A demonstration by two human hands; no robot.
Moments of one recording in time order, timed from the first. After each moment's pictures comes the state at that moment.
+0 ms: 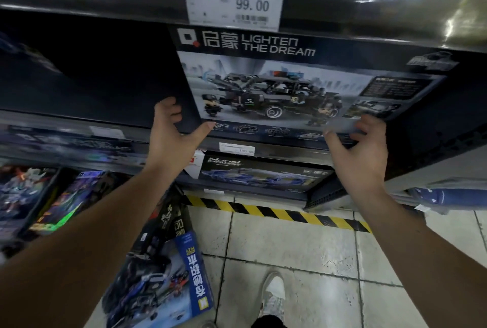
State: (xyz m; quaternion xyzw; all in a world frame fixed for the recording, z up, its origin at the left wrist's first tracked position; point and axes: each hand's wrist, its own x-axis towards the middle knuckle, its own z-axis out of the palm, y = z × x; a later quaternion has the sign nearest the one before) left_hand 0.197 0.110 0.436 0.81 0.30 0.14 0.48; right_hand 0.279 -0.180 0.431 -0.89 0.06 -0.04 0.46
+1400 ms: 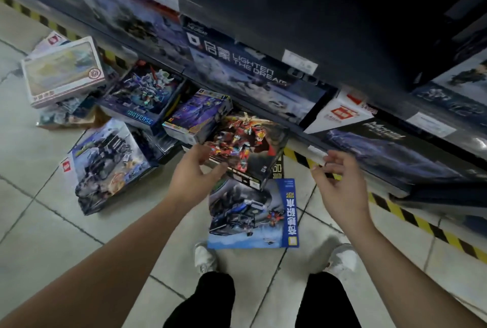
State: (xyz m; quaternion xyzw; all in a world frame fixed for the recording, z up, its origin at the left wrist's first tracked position) left_hand -0.175 0.364 0.379 0.75 0.48 -0.04 0.46; right_hand -0.014 0.142 0.378 -0.87 -0.10 0.21 0.43
